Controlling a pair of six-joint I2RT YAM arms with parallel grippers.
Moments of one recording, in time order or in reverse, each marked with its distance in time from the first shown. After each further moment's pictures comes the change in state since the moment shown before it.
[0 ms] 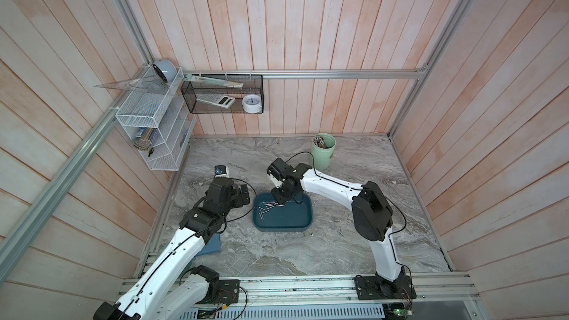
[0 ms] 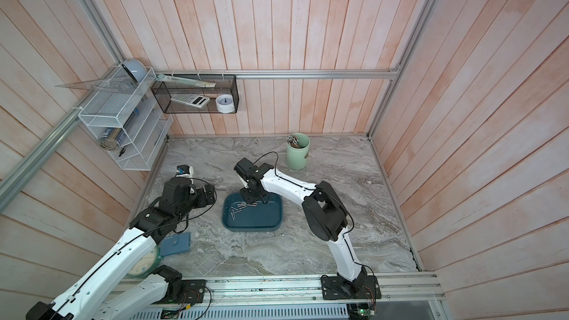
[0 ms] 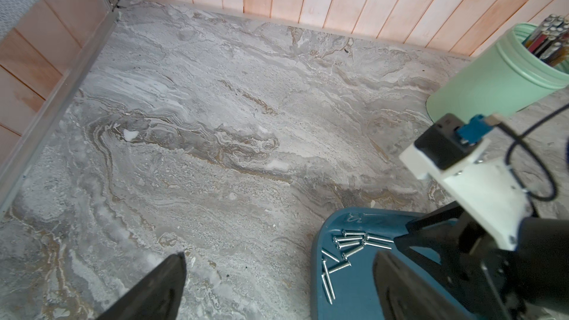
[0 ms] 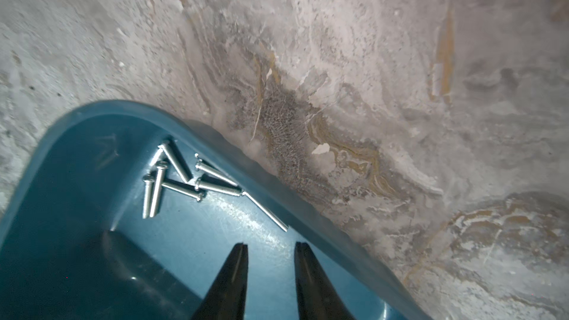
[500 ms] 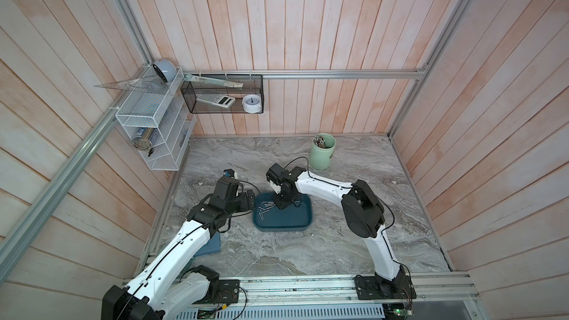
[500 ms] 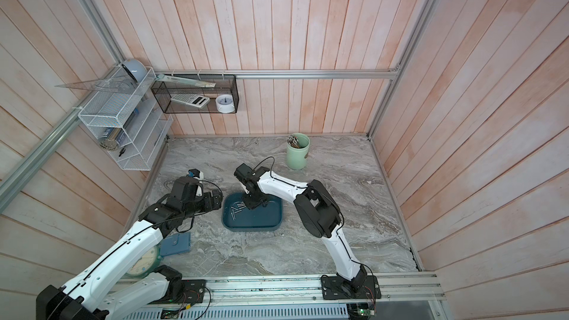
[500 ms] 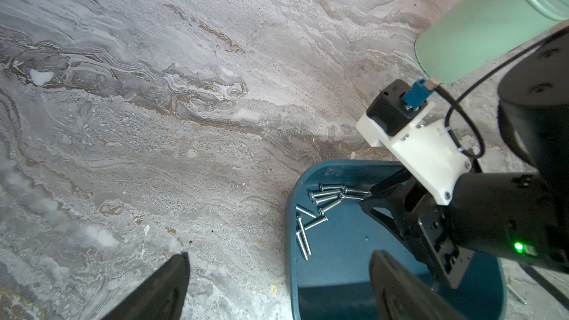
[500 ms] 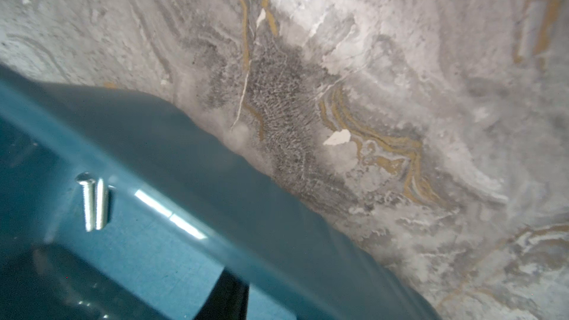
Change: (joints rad) left arm 0.000 0.087 -0.004 -0.045 0.154 -0.035; right arm 0.000 0.073 0.004 -0.020 -0.009 -0.012
